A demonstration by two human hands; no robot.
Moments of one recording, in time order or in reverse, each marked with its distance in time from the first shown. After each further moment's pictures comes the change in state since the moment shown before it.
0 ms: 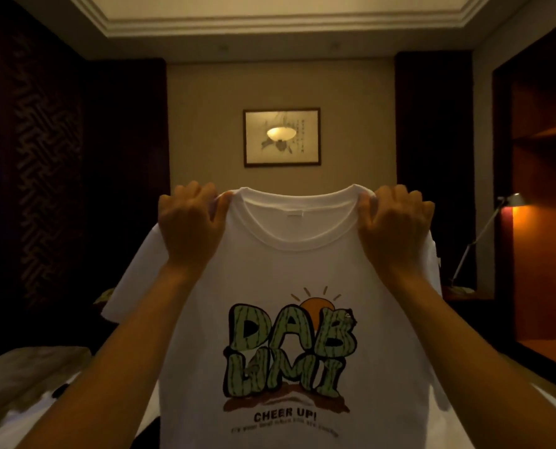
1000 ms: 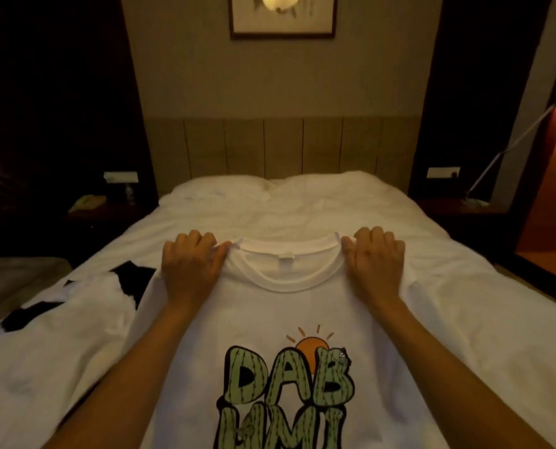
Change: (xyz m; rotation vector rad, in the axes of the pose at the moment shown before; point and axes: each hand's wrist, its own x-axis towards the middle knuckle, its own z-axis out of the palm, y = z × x) left_hand -0.296 -0.073 0.196 0.030 -0.483 -0.006; right_hand -0.272 0.060 0.218 -0.118 -0.556 -0.027
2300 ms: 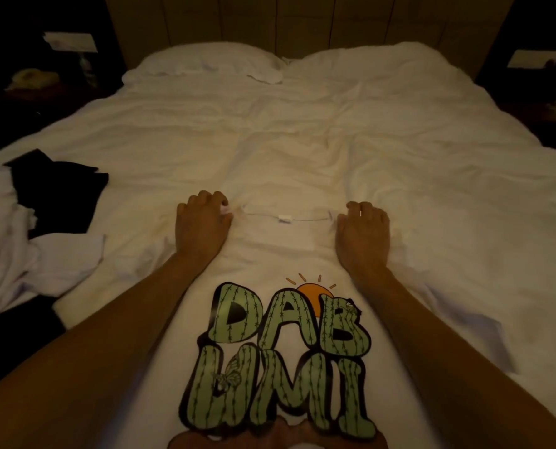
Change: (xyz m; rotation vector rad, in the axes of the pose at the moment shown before) left_hand -0.164 -0.042 0.334 -0.067 -0.648 -0.265; right_hand -0.138 0.002 0.355 -0.034 -0.507 0.004
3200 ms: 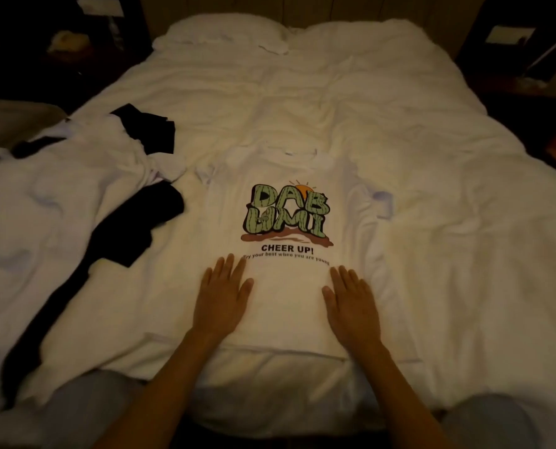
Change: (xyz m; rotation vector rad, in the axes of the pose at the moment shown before) left_hand -0.393 0.042 -0.215 -0.077 -0.563 -0.070; right_hand -0.374 -0.001 -0.257 0.176 -0.589 0.041
